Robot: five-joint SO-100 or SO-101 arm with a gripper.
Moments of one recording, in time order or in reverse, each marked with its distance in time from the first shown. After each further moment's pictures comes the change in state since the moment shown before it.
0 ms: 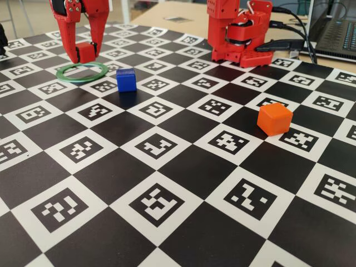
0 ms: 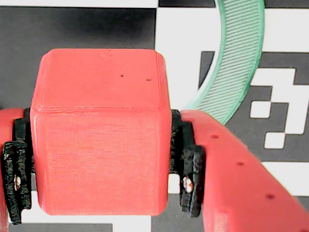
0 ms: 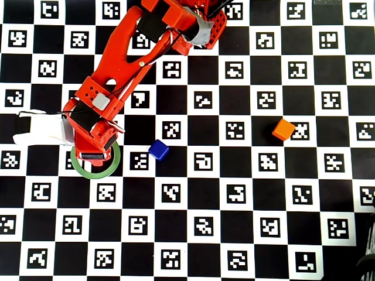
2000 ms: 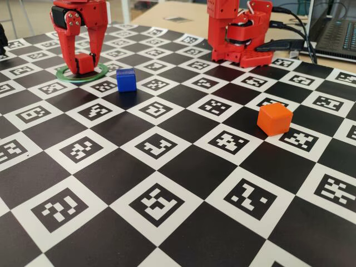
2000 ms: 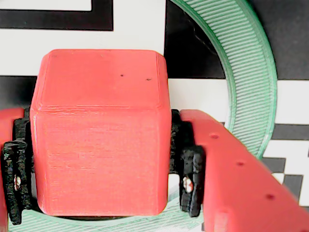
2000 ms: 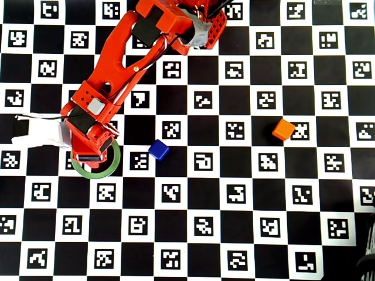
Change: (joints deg) arm 1.3 -4.5 0.0 -4.8 -1.7
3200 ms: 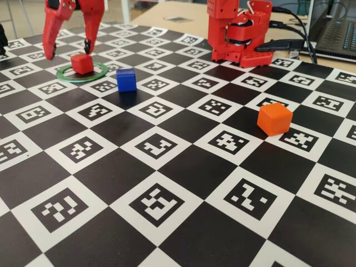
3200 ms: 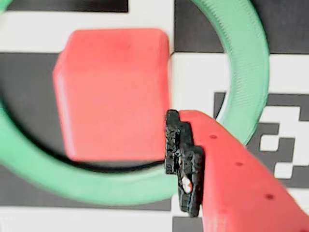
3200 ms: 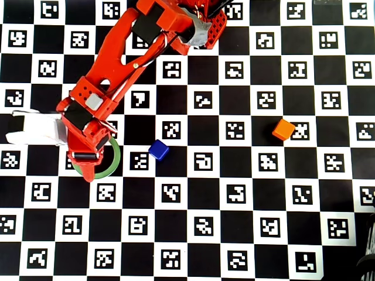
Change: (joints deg) arm 1.1 5.8 -7.0 9.4 0.0
